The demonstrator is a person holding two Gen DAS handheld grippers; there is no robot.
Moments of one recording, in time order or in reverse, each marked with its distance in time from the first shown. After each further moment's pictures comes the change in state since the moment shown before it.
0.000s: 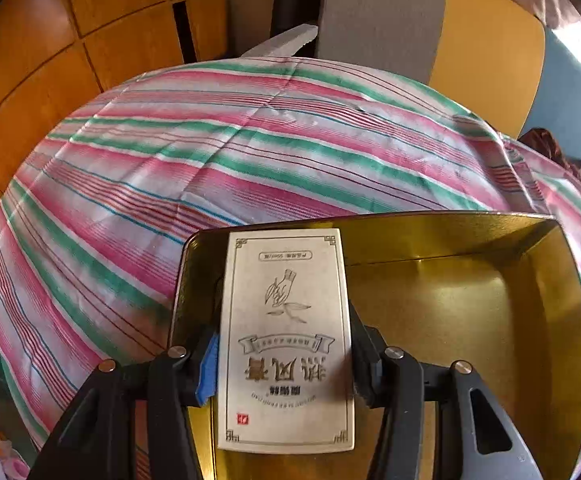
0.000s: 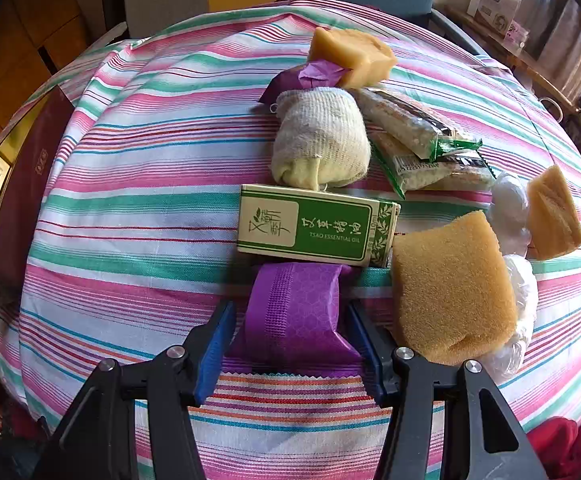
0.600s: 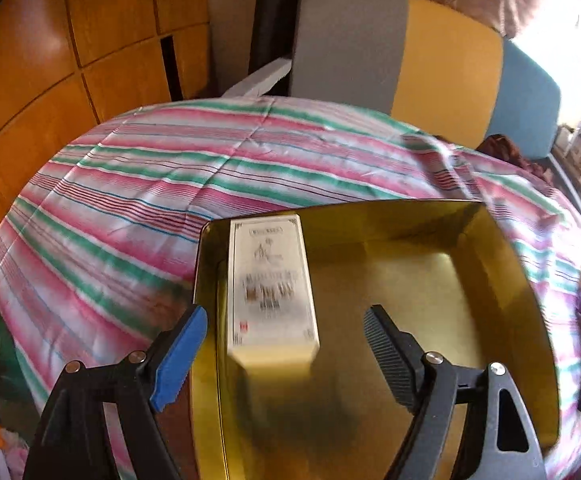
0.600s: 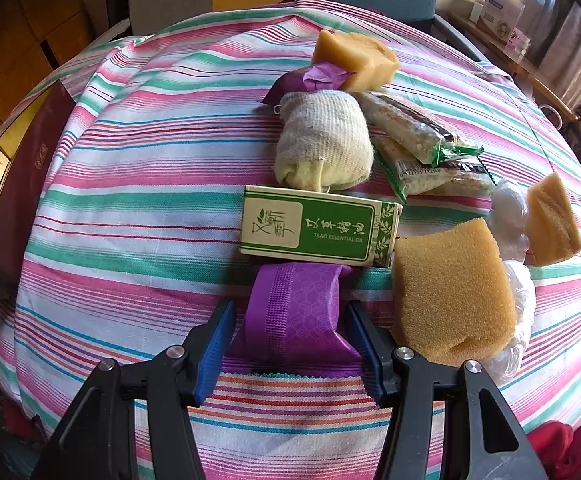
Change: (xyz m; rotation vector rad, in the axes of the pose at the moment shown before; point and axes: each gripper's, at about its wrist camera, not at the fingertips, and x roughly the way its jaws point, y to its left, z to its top) left arm -0.077 0.008 -0.037 0.042 -0.126 -0.096; right arm 0.000 0.004 0.000 -0.024 -0.009 -0.019
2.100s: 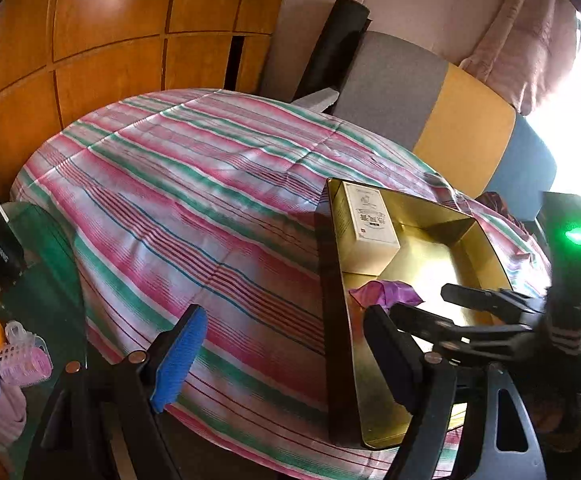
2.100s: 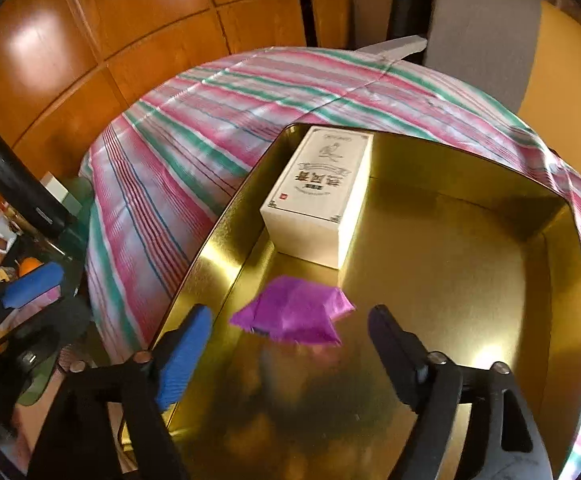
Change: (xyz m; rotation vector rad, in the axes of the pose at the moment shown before) left arm -0.074 0.116 -0.089 -0.210 -0.081 -0.072; right arm -0.025 0.437 0.056 -0.530 -0.122 0.456
